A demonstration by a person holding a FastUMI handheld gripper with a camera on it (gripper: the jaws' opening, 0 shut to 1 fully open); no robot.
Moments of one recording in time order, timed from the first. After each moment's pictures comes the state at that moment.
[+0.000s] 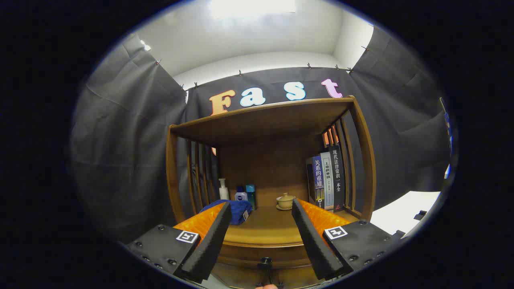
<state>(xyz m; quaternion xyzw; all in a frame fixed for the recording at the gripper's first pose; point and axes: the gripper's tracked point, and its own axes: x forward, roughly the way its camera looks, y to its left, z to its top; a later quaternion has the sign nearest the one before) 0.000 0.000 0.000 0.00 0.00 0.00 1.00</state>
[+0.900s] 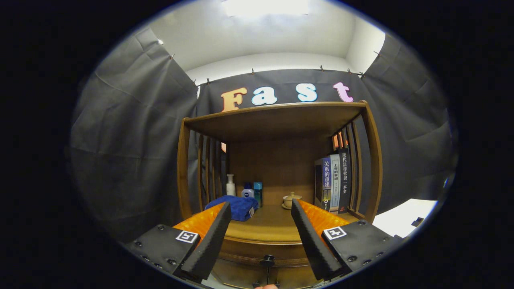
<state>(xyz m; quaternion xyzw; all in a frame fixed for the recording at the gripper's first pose) -0.008 0.026 -0.001 -0.03 0.01 0.02 1.00</state>
